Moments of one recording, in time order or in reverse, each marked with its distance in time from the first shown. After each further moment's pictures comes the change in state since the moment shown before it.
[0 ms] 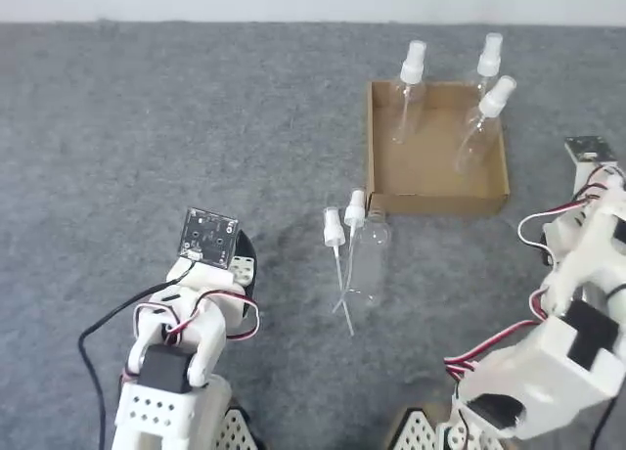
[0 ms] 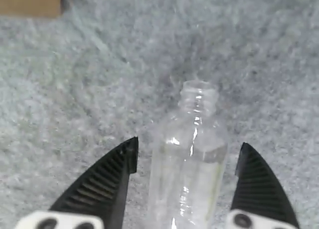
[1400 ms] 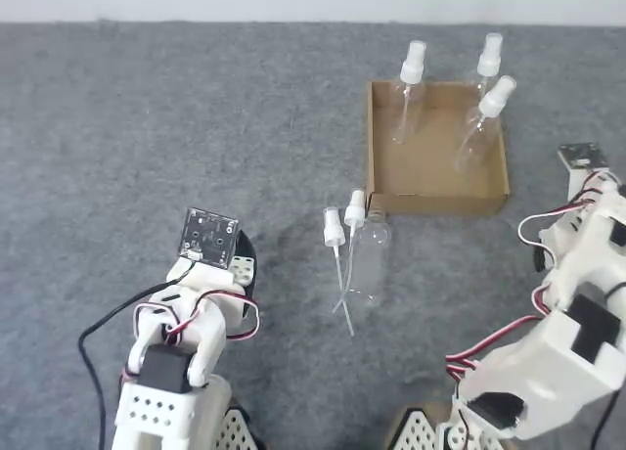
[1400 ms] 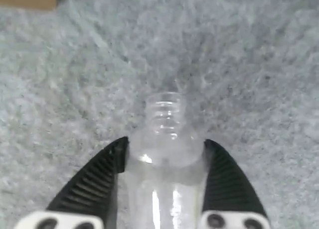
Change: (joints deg) left arm 0.0 0.0 0.0 0.0 0.0; right arm 0.7 2.4 1.8 -3.1 2.0
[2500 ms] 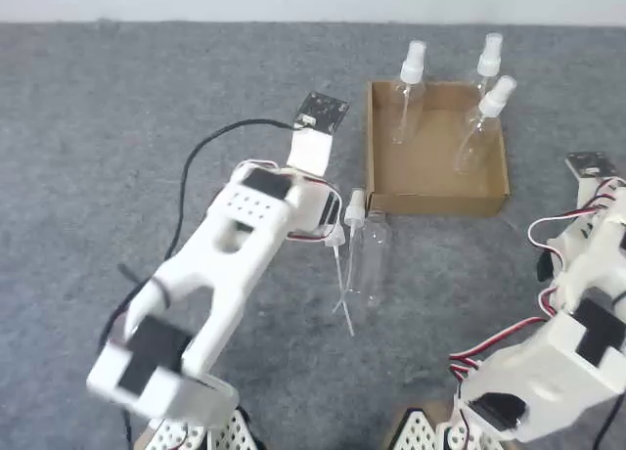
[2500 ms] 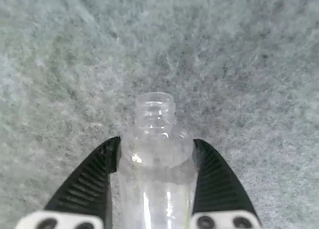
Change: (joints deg) left arm 12.6 92.3 -61.9 0.7 6.4; right arm 2.5 0.0 0.0 1.8 3.6
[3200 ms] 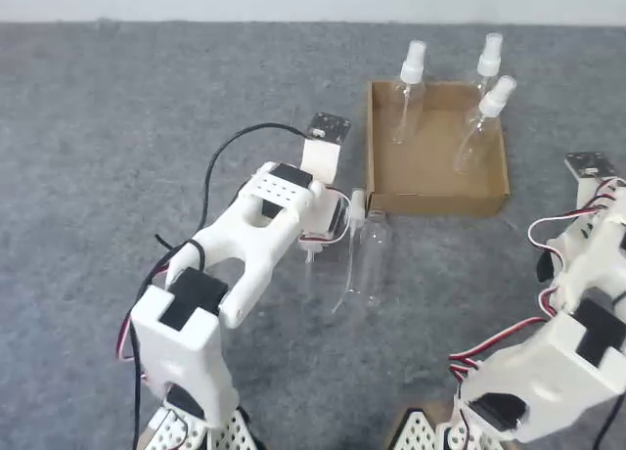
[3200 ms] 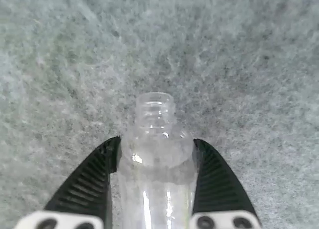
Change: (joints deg) left arm 0.5 18.6 -8.4 1.1 4.4; right arm 0.0 0.0 0.0 0.0 0.4
